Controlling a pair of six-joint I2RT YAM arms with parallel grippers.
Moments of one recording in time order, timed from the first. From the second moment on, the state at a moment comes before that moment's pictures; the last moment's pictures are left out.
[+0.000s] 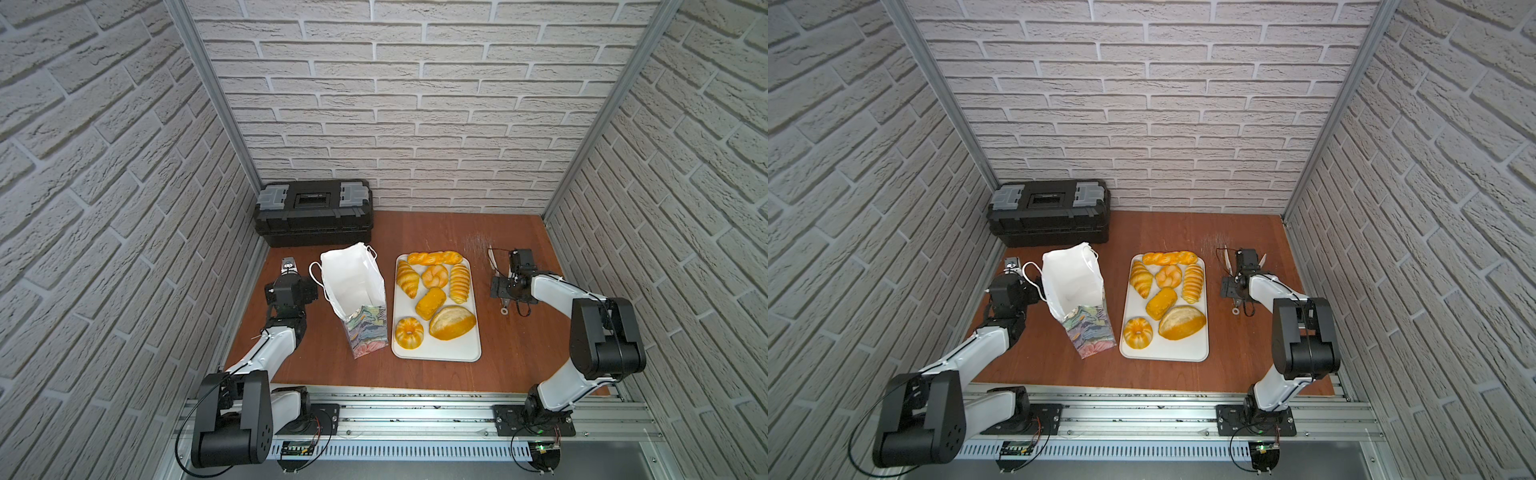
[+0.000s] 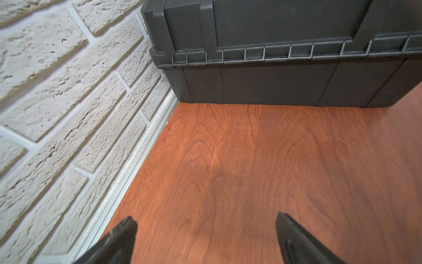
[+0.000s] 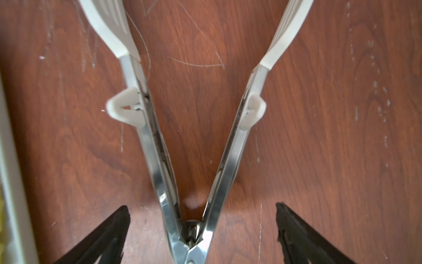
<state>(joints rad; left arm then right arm) 0.03 1.17 0.44 0.27 -0.31 0.03 -0.06 1.67 0.93 -0.43 0.18 0.20</state>
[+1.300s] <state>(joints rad) 0.02 1.16 0.40 0.26 -0.32 0.03 -0.09 1.83 1.05 -0.34 0.16 0.14</state>
